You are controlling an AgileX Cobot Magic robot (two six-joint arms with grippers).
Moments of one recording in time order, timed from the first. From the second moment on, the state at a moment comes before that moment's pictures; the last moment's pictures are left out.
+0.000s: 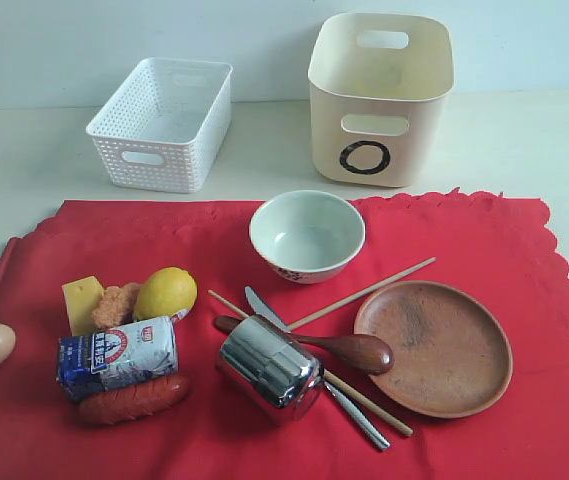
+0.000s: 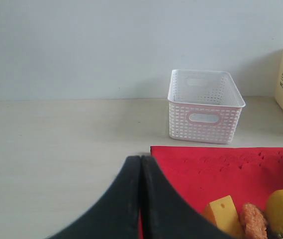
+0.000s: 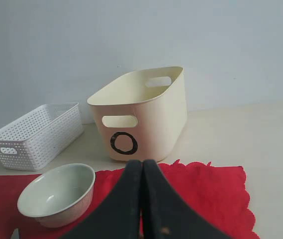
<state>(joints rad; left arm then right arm) -0.07 0.01 0.00 0.02 0.21 -0.01 0.10 0.01 -0.01 0.03 0.16 0.19</state>
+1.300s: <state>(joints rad) -0.07 0.01 0.00 0.02 0.21 -0.01 0.10 0.01 -0.01 0.20 0.01 0.20</state>
